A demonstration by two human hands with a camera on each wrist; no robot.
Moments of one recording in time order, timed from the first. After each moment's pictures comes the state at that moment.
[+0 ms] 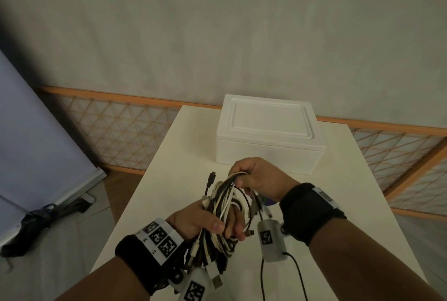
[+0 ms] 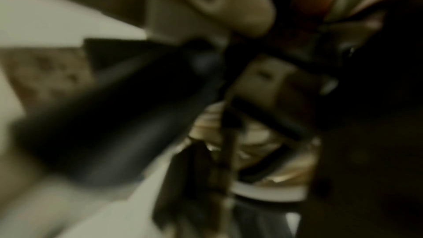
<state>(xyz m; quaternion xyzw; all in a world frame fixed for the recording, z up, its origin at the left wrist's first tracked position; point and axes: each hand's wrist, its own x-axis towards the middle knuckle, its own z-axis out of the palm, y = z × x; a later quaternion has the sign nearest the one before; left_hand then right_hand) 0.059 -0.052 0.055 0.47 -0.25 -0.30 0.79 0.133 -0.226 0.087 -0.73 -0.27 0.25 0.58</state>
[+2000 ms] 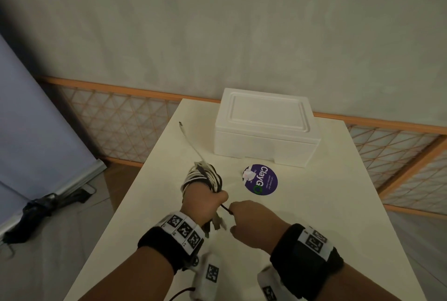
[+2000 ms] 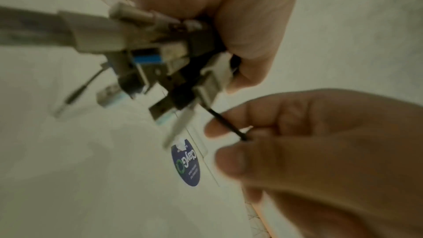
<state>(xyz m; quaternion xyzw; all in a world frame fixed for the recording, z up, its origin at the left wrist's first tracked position) 0.059 -0.072 0.011 0.86 0.13 0.00 0.49 0.048 -0.223 0.034 -0.94 -0.28 0.20 0.07</state>
